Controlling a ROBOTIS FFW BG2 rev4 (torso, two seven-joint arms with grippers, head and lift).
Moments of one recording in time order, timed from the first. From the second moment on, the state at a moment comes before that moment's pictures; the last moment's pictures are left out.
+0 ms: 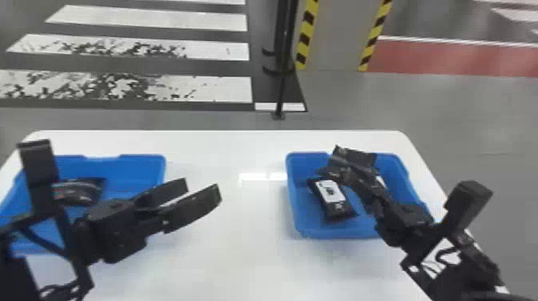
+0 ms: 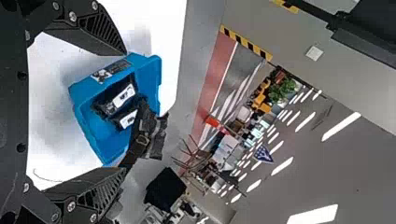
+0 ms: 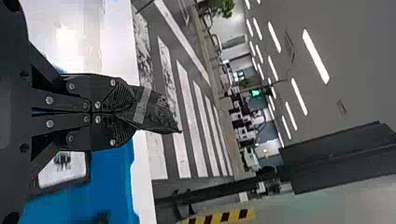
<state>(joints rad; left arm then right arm) 0.29 0.15 0.19 -2.36 0.71 1.04 -0.51 0.32 -0.04 -0.21 -1.98 -0.31 0.33 0.46</state>
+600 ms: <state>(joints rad) 0.37 0.14 0.23 -2.41 0.74 1.02 -0.49 0.14 -0.08 -0.29 -1.69 -0.22 0.36 0.44</state>
